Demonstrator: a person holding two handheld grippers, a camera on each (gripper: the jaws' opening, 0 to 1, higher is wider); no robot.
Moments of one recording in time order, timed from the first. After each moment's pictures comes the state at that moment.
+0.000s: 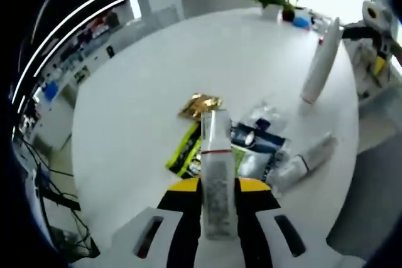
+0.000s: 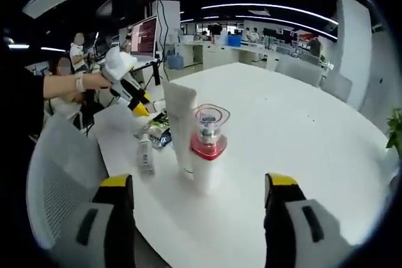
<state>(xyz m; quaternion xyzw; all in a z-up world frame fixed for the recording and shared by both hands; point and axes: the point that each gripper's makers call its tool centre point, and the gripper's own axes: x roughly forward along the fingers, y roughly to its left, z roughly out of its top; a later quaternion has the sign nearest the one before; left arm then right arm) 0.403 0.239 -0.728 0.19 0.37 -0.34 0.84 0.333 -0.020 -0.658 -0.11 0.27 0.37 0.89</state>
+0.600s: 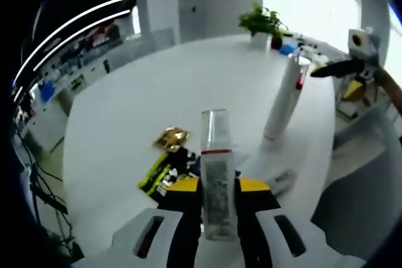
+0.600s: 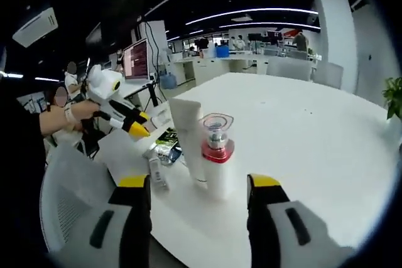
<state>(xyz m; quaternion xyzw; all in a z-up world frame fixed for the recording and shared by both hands) 0.370 0.191 -0.692 0.12 0.32 -0.37 0.86 0.318 -0.012 -0.643 -0.02 0.24 0.35 0.90</state>
